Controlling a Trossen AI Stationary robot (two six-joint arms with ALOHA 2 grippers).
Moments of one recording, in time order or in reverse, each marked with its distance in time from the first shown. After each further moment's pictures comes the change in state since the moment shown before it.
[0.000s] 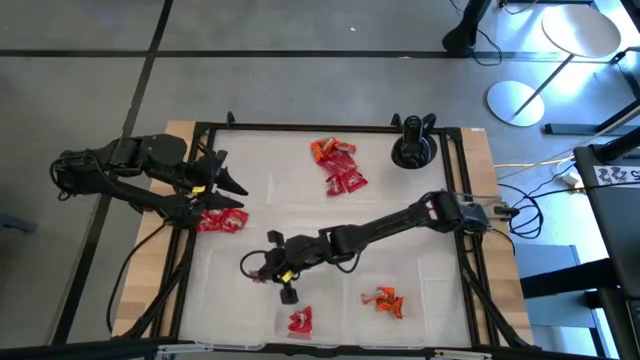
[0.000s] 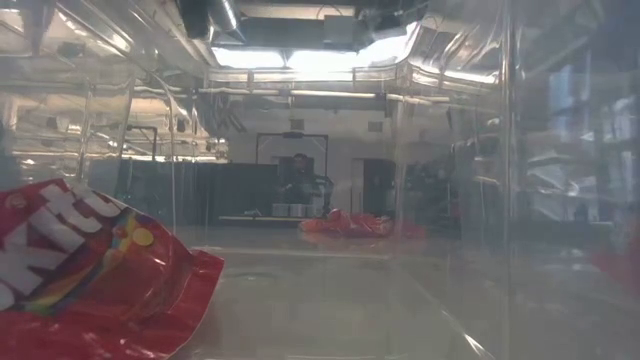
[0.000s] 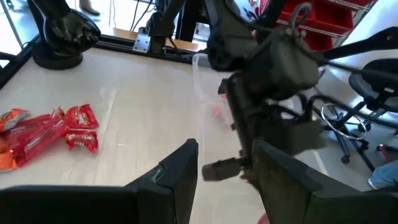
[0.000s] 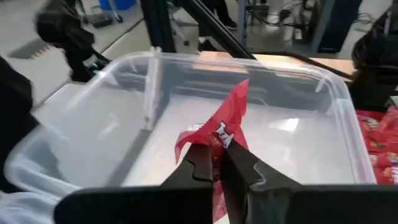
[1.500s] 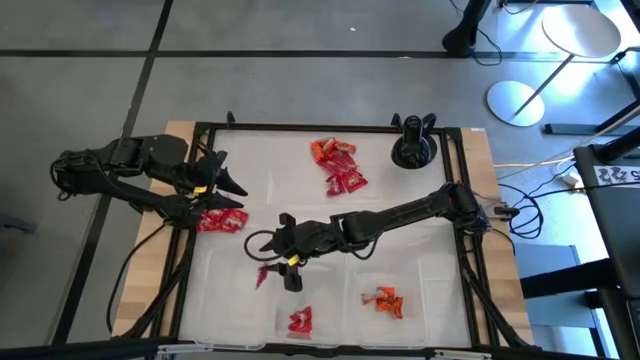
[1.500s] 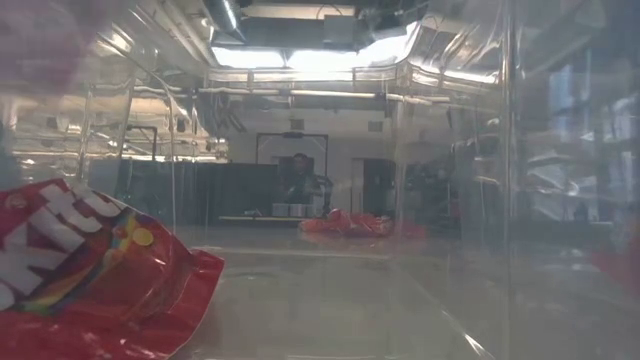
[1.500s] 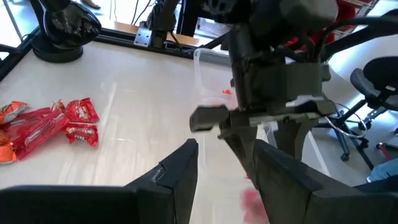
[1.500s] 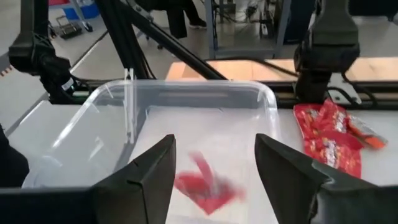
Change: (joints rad) left arm 0.000 0.001 0.000 -0.021 0.000 -0.013; right arm -0.012 -0.141 0.000 -0.172 0.104 0.084
